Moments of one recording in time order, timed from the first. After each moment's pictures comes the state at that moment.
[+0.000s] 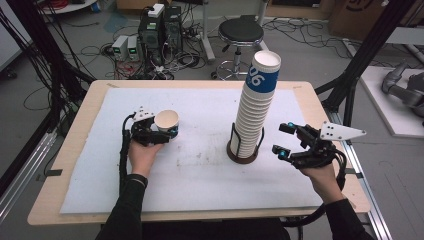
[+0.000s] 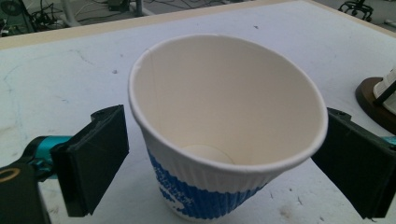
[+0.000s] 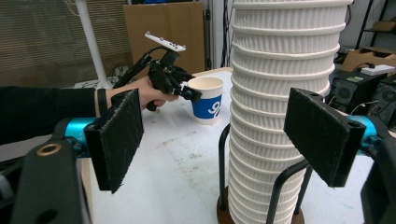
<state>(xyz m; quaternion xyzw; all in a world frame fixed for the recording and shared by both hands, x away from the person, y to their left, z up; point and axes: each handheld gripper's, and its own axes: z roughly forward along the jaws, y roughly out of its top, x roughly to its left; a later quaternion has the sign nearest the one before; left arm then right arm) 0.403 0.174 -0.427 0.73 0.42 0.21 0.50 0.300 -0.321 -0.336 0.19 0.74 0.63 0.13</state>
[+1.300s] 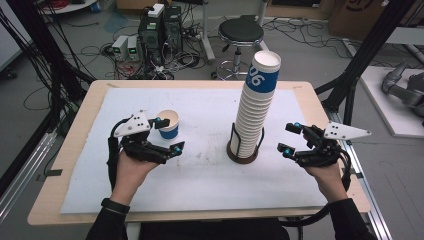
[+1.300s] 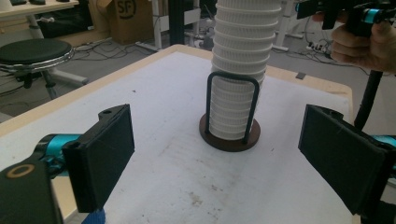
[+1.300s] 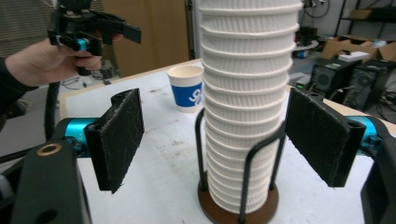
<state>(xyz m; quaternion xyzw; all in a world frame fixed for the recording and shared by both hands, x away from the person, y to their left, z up) 0.310 0.150 -0.336 0.76 0.23 0.16 0.59 0.303 -0.336 -0.339 0.22 0.74 0.61 0.14</state>
